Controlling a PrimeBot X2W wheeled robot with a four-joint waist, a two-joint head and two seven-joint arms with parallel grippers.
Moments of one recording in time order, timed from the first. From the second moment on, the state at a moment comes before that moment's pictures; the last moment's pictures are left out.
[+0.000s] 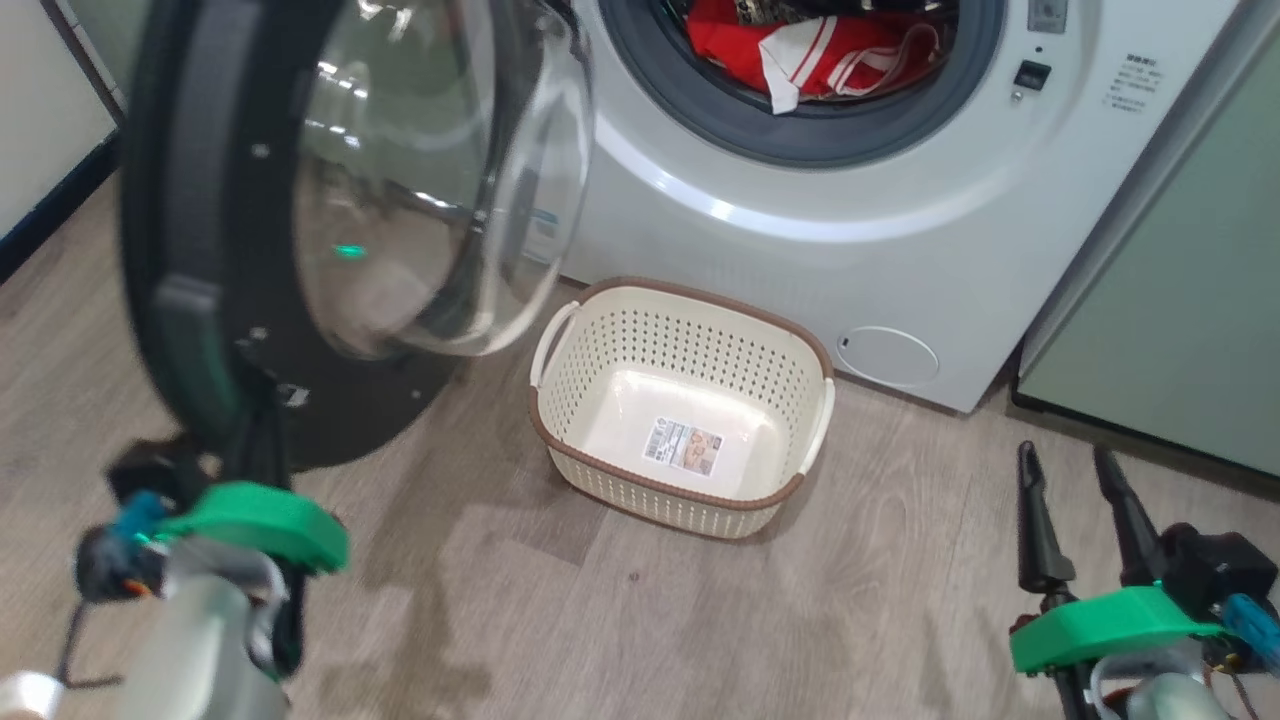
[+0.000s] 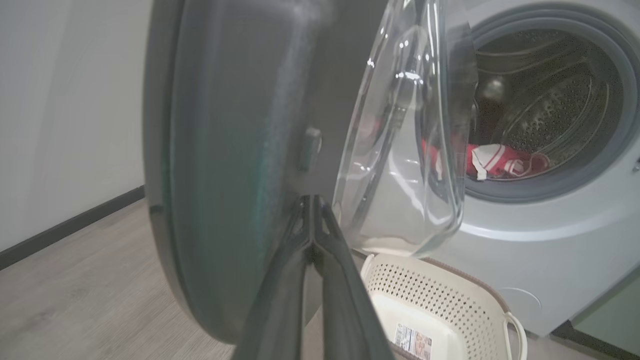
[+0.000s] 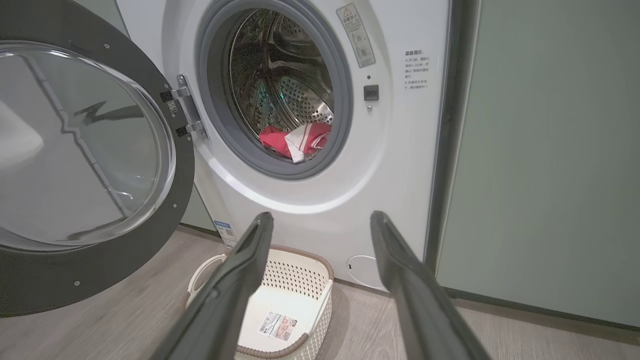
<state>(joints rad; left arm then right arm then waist) -0.25 0.14 0.02 0.48 -0.31 -0.02 -0.26 -0.05 -0.07 0.00 0.28 0.25 0.12 -0.26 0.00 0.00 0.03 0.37</state>
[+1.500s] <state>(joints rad) -0.25 0.06 0.33 0.52 -0.11 -0.12 -0.26 -0.12 -0.07 0.05 0.29 0.26 0.12 -0.26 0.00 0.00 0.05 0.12</state>
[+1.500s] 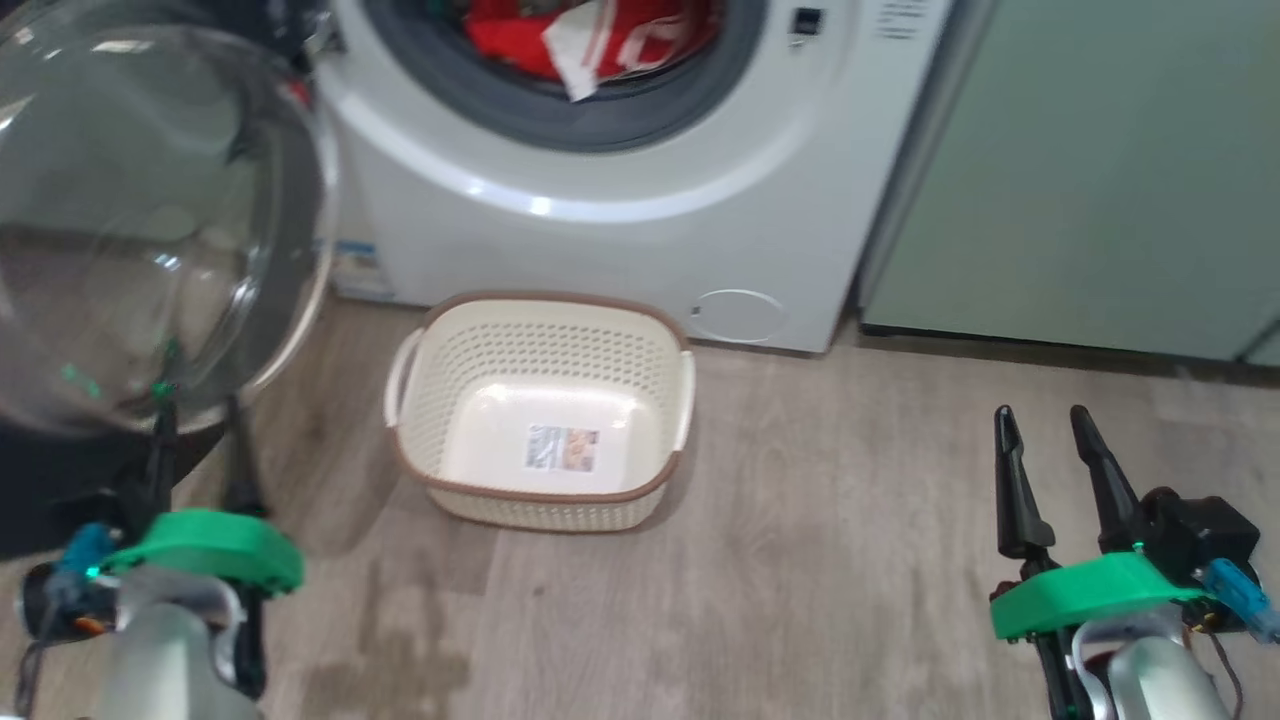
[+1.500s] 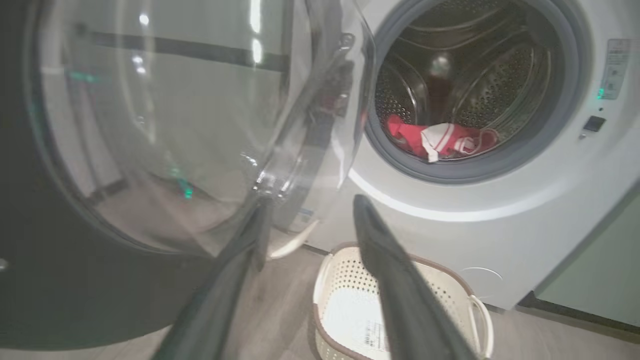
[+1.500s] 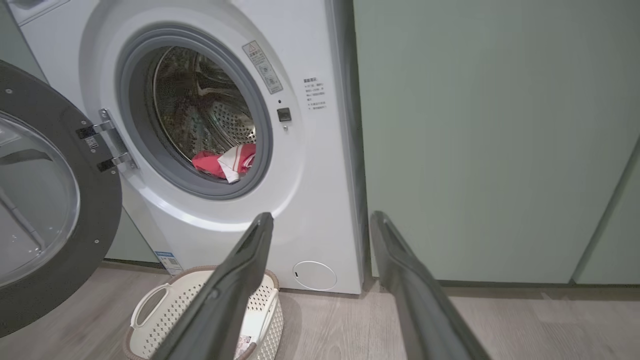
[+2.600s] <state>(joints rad) -0.18 0.04 0.17 0.46 -0.15 -0.13 -0.26 -0.09 -0.06 0.03 0.28 0.25 0.12 -0.26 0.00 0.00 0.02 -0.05</state>
